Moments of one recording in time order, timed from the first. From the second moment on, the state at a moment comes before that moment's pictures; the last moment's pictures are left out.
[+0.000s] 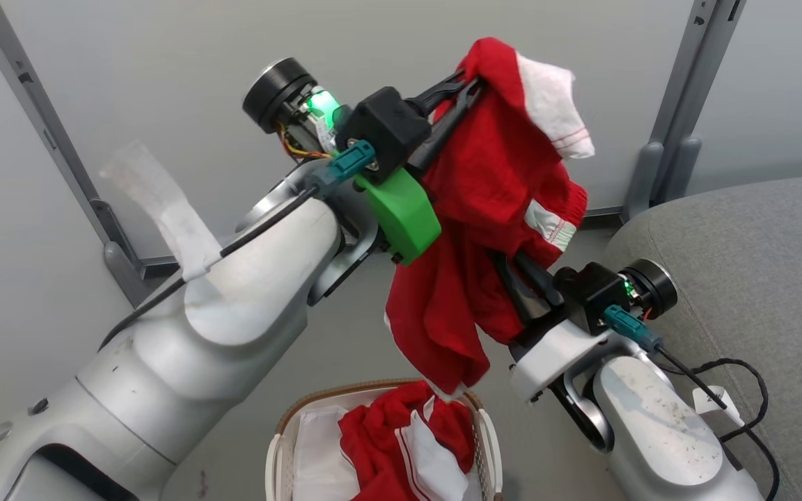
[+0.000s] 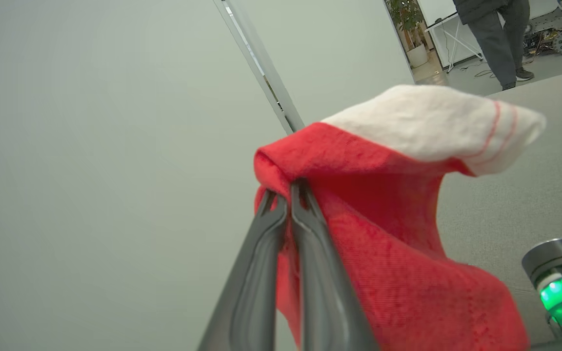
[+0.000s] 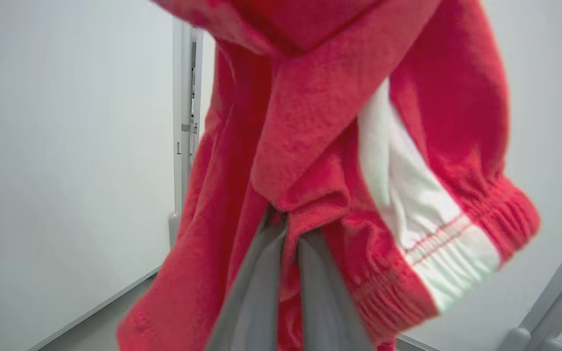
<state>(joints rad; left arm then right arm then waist) -1.02 0.18 -0.97 0.43 -0.51 -0.11 -0.15 -0.43 -0.05 0.38 0.36 0.11 0.13 -0.26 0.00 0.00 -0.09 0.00</state>
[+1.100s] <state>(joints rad) -0.36 0.10 -0.68 0.50 -0.50 -0.09 -0.26 -0.42 -0.05 0.13 0.32 0.00 0.13 -0.26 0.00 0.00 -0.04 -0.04</state>
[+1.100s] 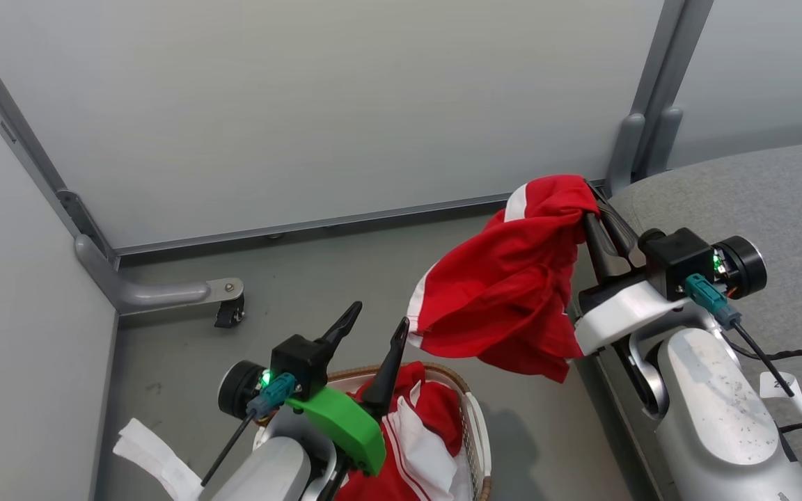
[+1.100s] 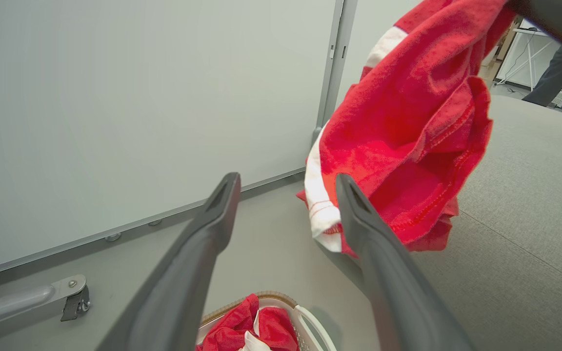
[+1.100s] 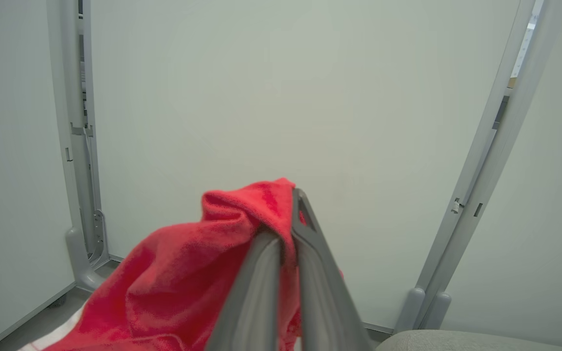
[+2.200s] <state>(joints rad) -0.28 0.05 -0.62 0.46 -0.37 -0.13 -0.26 -0.46 -0.05 0.03 0.32 -0.11 0.13 -0.26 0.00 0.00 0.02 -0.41</state>
